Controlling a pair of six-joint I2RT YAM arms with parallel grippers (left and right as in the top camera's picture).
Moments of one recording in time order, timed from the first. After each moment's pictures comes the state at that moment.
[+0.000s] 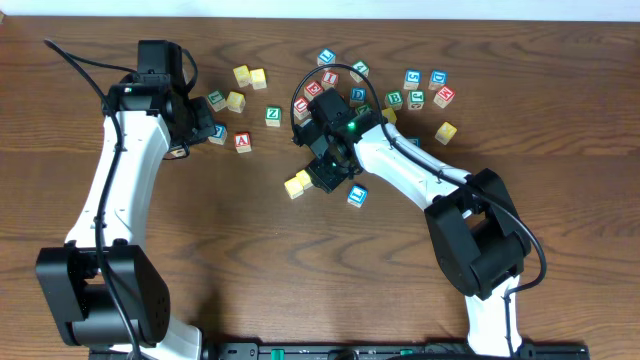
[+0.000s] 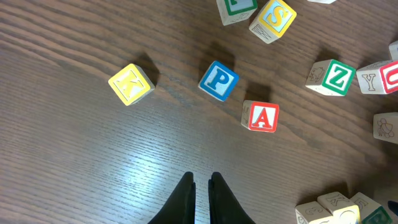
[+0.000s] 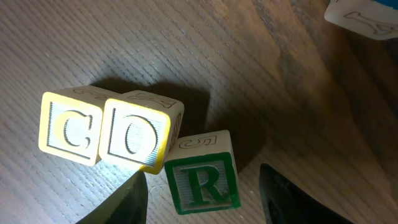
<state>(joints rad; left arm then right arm) 0.02 1.72 1.45 -0.93 -0.01 -0.30 0.61 2.12 1.56 -0.75 -0.16 -0.17</state>
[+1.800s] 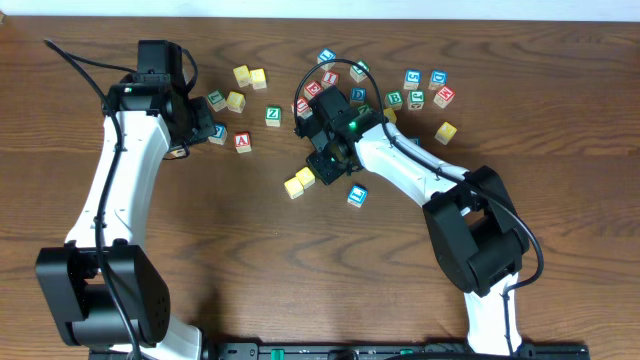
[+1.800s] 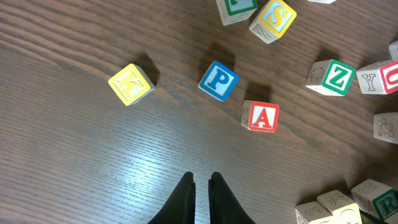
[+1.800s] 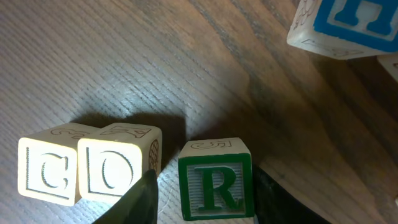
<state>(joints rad) 0.02 1.72 1.45 -0.93 -0.01 -0.30 0.60 2.14 1.56 -0.68 -0.15 -0.09</state>
